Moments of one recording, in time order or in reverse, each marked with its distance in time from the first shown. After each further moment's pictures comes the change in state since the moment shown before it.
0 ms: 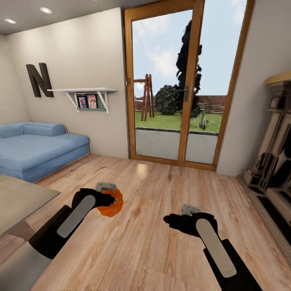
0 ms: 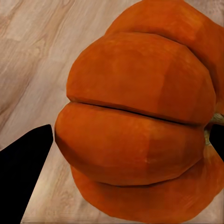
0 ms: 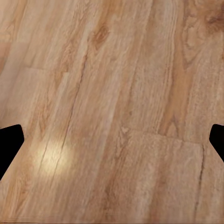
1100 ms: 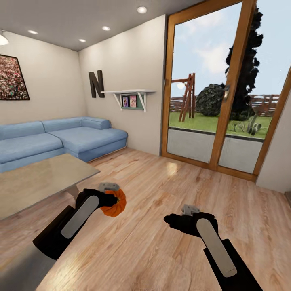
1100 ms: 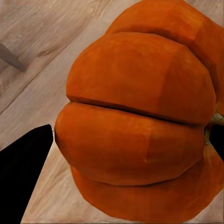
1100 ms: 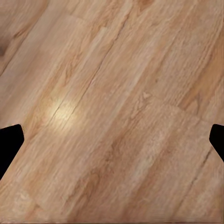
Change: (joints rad) left arm 0.002 -0.031 -0.007 0.000 -0.018 -0.001 0.002; right arm 0.000 -0.001 -0.006 0.003 -0.008 0.001 0.000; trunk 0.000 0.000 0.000
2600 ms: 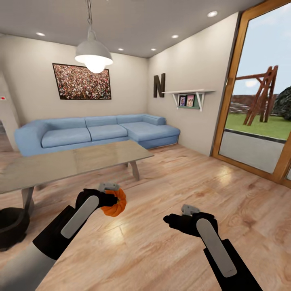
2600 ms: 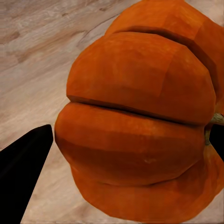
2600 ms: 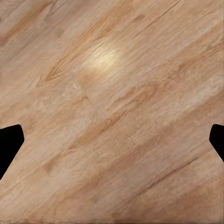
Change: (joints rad) left arm 0.000 0.000 0.001 -0.002 0.002 -0.001 0.000; right arm 0.000 0.001 0.001 0.000 -0.003 -0.001 0.000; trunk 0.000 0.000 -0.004
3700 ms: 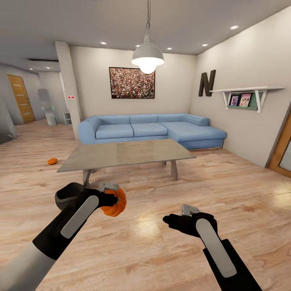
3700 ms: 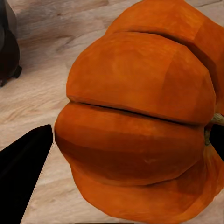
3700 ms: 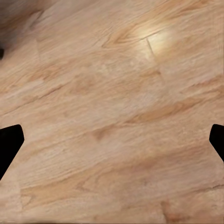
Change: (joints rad) left arm 0.000 0.001 0.001 -0.001 0.001 -0.002 -0.001; right arm 0.000 0.002 0.004 0.000 0.000 0.000 0.001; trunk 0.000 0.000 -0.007
